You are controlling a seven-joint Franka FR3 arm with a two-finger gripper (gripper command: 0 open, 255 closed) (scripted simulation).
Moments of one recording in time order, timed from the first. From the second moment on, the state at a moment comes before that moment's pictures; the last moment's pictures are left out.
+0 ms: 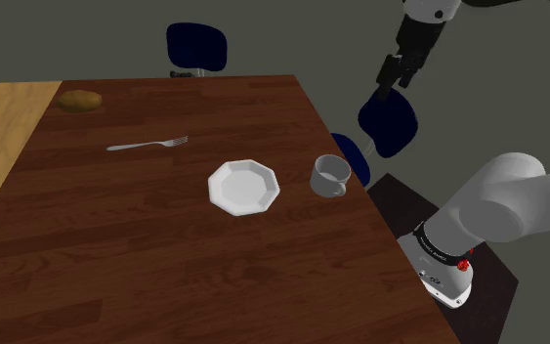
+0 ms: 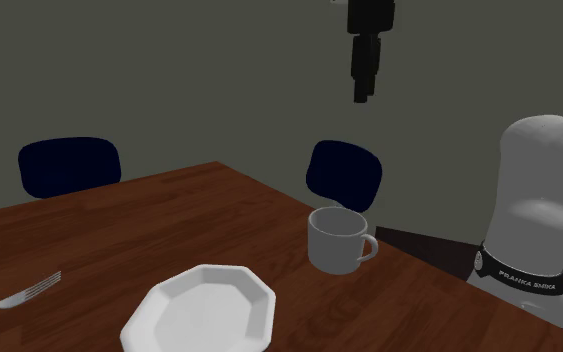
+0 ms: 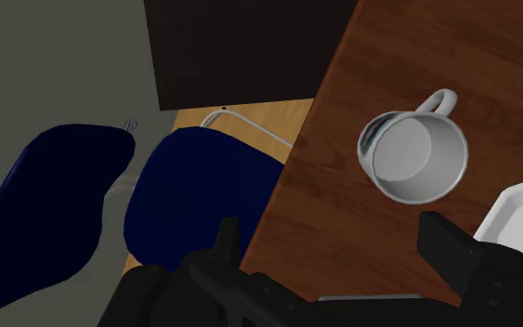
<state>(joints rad) 0.00 -0.76 0.03 -2.39 -0.05 1.59 0.08</state>
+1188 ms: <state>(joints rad) 0.09 -0.69 0.10 -2.84 0.14 2.16 0.20</state>
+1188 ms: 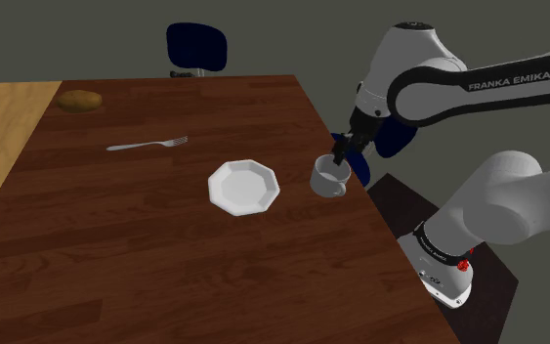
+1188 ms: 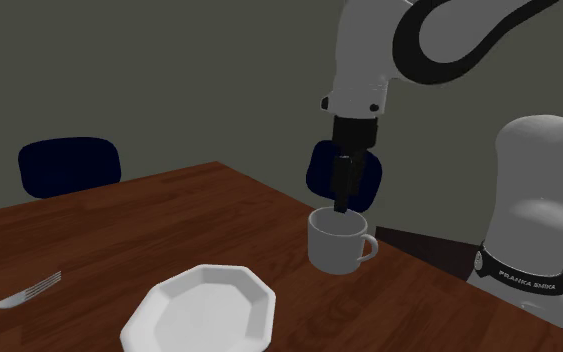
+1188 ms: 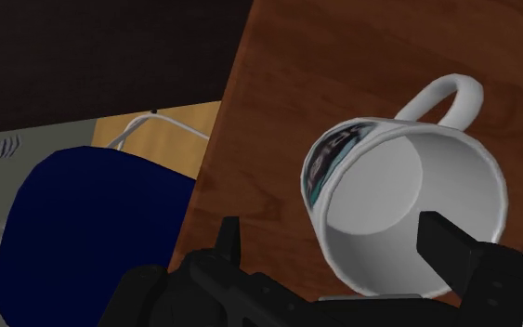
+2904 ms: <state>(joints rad) 0.09 -0.61 0.11 -2.89 0.16 2.29 0.19</state>
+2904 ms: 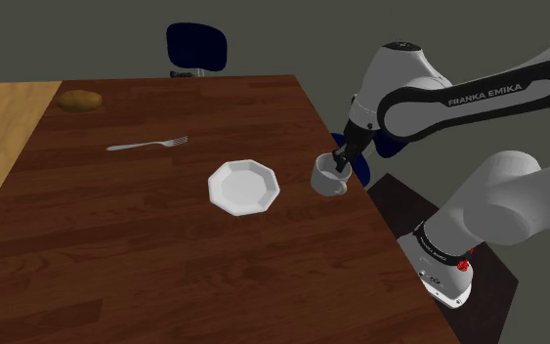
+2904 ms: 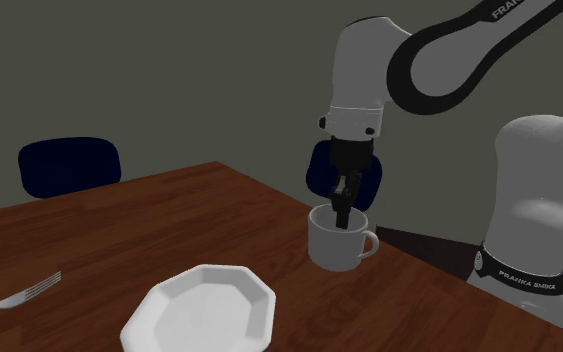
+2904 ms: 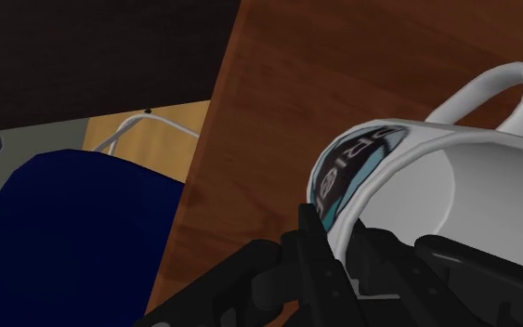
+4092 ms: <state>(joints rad) 0.08 -0.75 0.10 -2.72 0.13 1.99 0.21</state>
